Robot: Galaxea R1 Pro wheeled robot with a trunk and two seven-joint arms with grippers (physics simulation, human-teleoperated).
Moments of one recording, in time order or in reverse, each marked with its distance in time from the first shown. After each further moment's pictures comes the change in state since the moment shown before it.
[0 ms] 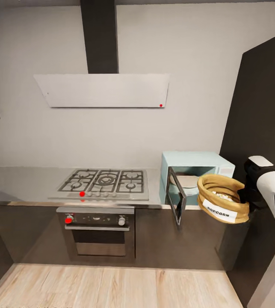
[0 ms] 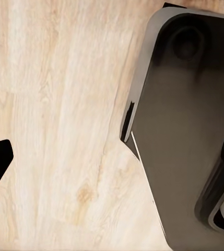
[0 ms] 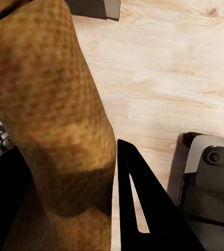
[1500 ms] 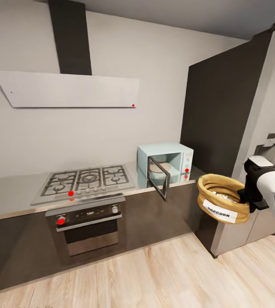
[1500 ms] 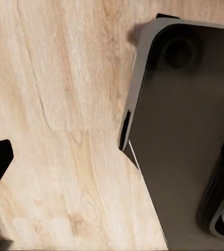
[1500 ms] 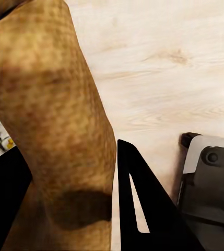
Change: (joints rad) left arm 0.000 -0.008 -0.032 -0.001 0.000 -0.035 -0.002; right arm 0.000 0.000 0.003 0.000 0.000 0.000 -0.005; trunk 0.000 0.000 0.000
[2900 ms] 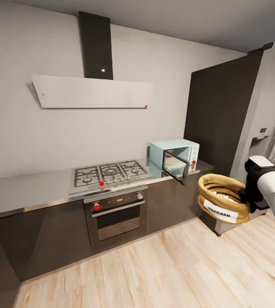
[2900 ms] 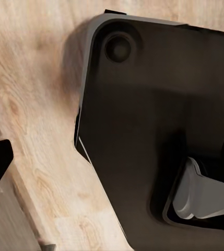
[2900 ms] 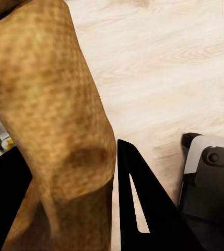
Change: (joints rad) left arm 0.000 -0.071 -0.003 0.000 -0.001 -0.004 -0.055; right arm 0.000 -0.003 0.000 -0.001 0.000 0.000 0.000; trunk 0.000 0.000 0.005
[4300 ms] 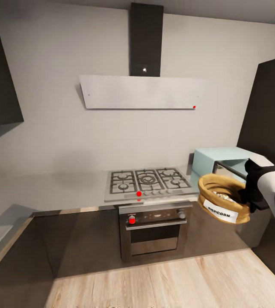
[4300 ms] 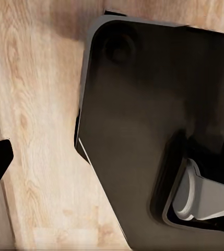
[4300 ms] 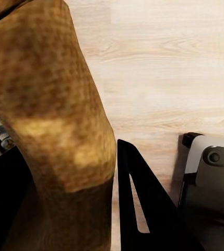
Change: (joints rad) left arm 0.000 0.000 0.000 0.000 0.000 0.000 0.000; right arm 0.000 0.000 -0.001 0.000 0.000 0.000 0.000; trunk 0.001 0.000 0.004
